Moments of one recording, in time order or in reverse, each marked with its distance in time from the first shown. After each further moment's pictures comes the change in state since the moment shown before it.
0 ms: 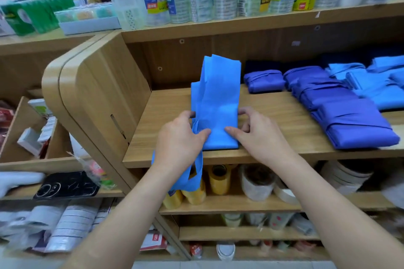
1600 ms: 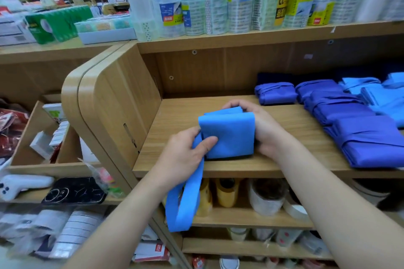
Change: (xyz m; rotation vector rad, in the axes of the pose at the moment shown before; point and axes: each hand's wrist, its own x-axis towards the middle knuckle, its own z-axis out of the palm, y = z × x) left_hand -0.003 -0.021 -0.019 -0.299 -0.169 0.227; right_hand 0.040 -0.035 -0.003 1.040 -0.284 0.129
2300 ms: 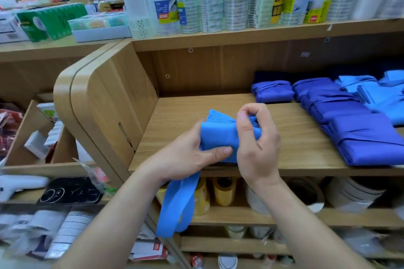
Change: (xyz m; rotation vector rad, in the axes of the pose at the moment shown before) left_hand 0.008 0.007 -0.004 -0.213 -0.334 -0.029; right_hand -0.050 0.018 0.038 -0.346 0.566 -0.766
